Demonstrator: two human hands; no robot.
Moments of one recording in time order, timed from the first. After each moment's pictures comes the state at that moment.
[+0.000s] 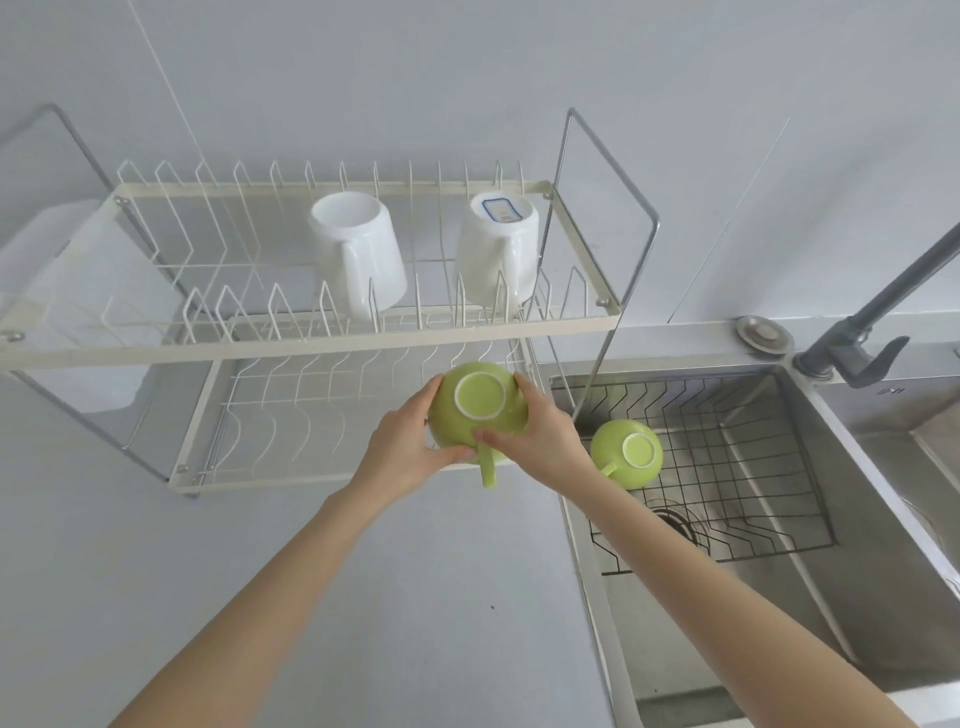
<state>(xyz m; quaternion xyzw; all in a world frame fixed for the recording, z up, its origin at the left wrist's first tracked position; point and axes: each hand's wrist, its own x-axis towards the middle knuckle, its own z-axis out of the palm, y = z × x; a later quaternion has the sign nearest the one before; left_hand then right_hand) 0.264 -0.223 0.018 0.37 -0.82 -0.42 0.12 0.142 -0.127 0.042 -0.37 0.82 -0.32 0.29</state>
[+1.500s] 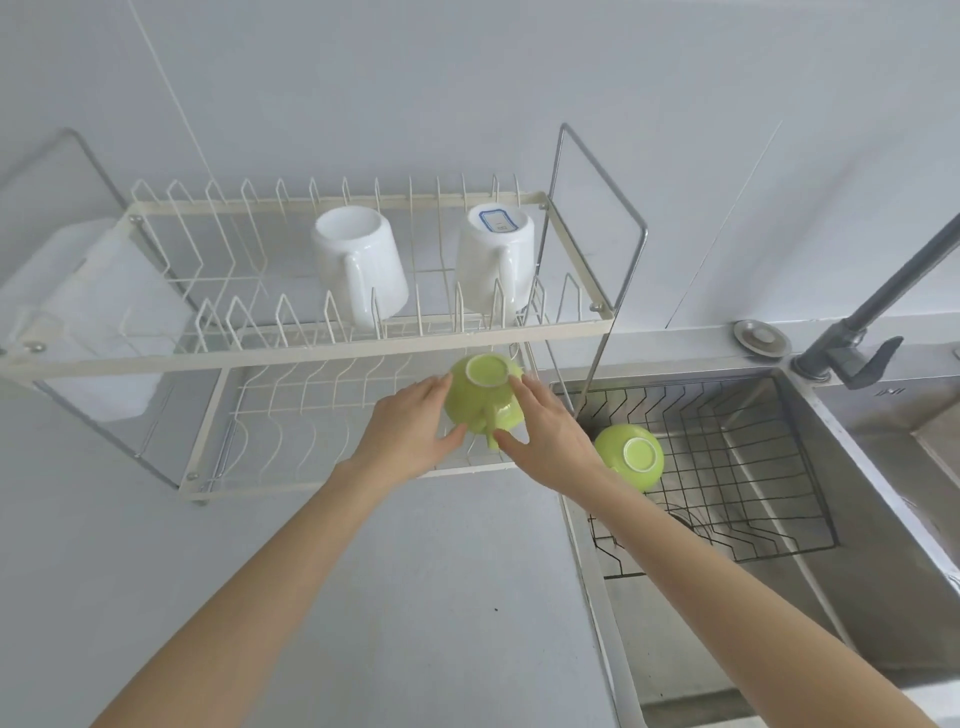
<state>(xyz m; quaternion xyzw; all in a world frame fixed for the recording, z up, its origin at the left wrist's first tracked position) 0.256 -0.232 0.038 0.32 -0.93 -0.17 0.02 0.135 -0.118 0.044 -0.51 0.82 -0.19 0.18</state>
